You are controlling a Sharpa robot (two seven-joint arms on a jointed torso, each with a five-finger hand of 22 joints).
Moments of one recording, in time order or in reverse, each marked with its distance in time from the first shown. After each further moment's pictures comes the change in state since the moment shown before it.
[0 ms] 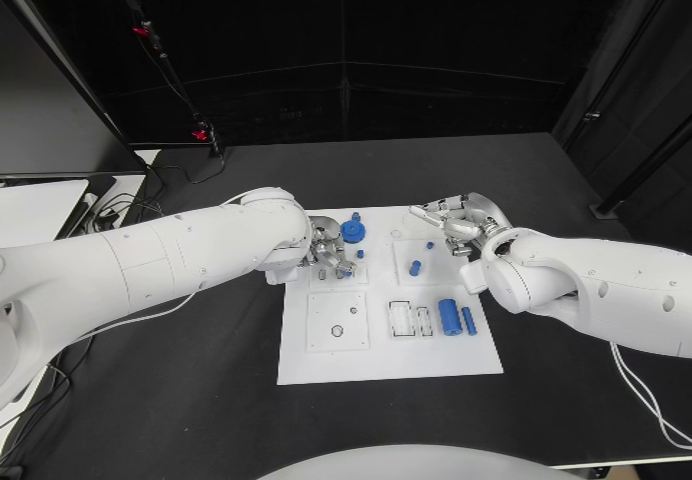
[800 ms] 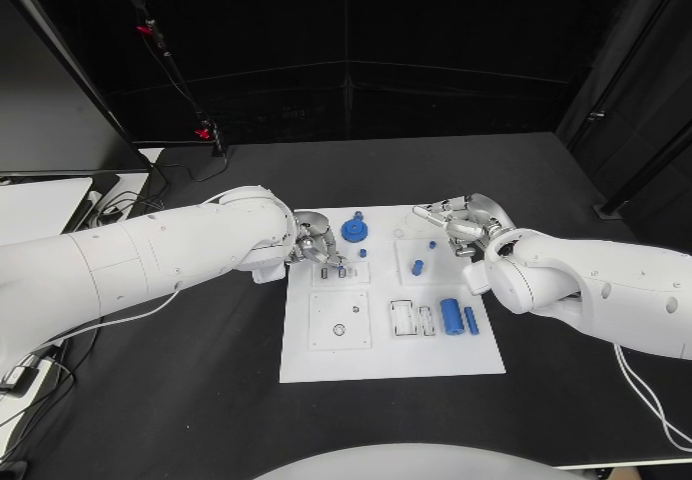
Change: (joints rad) left arm 0.008 -0.085 0.000 0.052 0.001 -0.026 0.047; left_hand 0.013 -0.008 0.019 0.017 0.000 0.007 0.007 -0.013 0.000 0.000 0.000 0.005 0.001 0.000 0.000 0.000 0.000 0.000 0.000 0.000 0.000 0.000; right arm -0.004 0.000 0.000 -0.006 0.000 0.000 -0.004; right_hand 0.000 0.000 -0.003 0.003 0.000 0.000 0.000 0.000 0.000 -0.003 0.003 0.000 0.000 0.000 0.000 0.000 0.001 0.000 0.000 0.000 0.000 0.000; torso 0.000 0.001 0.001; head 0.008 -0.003
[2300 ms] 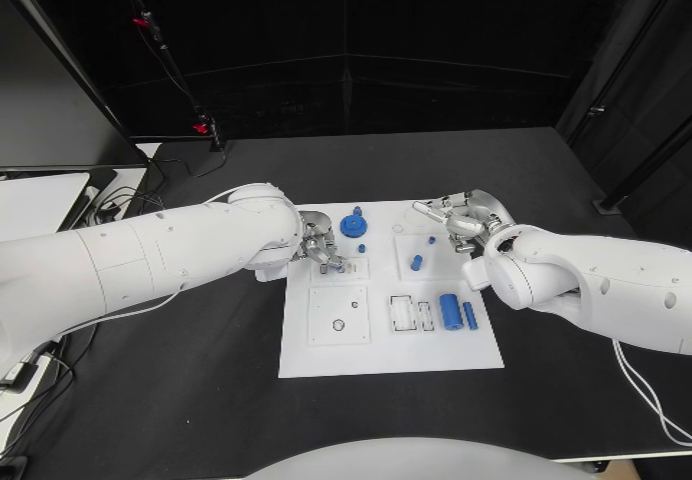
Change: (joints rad) left arm -0.001 0.017 0.000 0.030 -0.056 -0.012 -0.098; left_hand 0.000 0.001 0.011 0.008 -0.031 0.002 0.002 -0.006 0.001 -0.002 0.002 0.004 0.000 0.000 0.000 0.000 0.000 0.000 0.000 0.000 0.000 0.000; right arm -0.003 0.003 0.000 -0.005 0.000 -0.001 -0.001; right_hand -0.004 0.004 0.000 0.000 0.000 0.000 0.000 0.000 0.000 0.000 0.000 0.000 0.000 0.000 0.000 0.000 0.000 0.000 0.000 0.000 0.000 0.000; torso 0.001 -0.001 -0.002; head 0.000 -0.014
